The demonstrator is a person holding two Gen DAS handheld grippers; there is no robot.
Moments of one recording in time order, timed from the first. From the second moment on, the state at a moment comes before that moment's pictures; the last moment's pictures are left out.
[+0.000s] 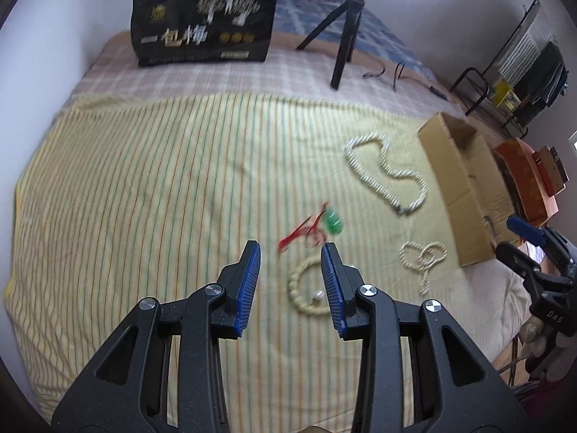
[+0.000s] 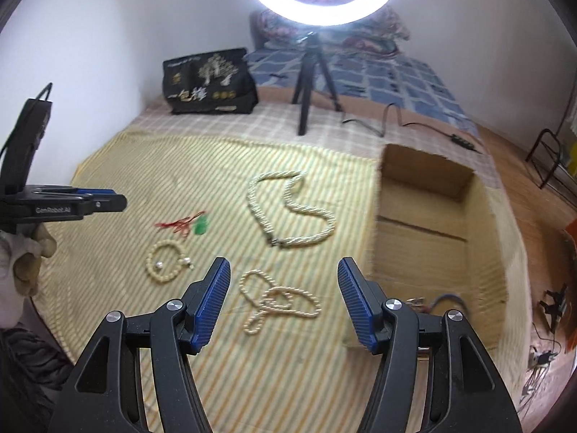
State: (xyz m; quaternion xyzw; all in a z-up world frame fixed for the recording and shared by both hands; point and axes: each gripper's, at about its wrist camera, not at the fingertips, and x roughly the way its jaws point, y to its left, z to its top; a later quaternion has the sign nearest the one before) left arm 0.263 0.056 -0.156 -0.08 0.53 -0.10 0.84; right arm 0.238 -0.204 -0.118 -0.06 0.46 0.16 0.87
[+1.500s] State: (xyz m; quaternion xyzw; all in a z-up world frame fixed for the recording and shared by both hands) left arm 0.285 0.031 -0.230 -0.05 0.61 -0.10 0.79; right arm 0.263 -0.147 -0.220 -0.15 0.57 0.23 0.77
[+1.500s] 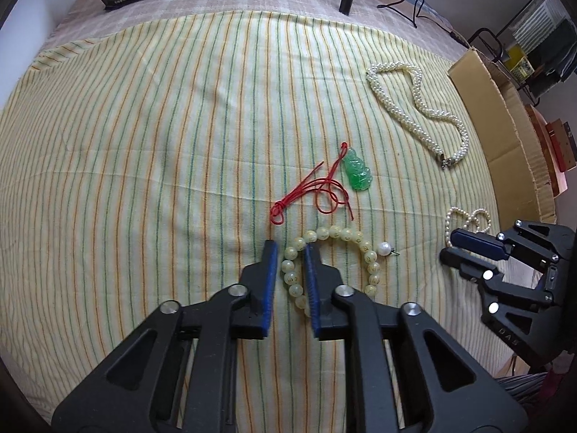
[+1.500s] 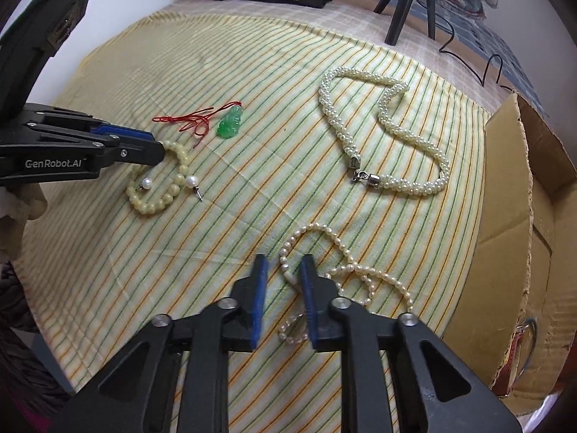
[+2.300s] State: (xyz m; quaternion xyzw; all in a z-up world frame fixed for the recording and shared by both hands) left arm 0.268 0.008 -0.174 -0.11 0.56 -0.17 0.80; right arm 0.265 -0.179 -0.174 -0.11 0.52 0.20 0.82
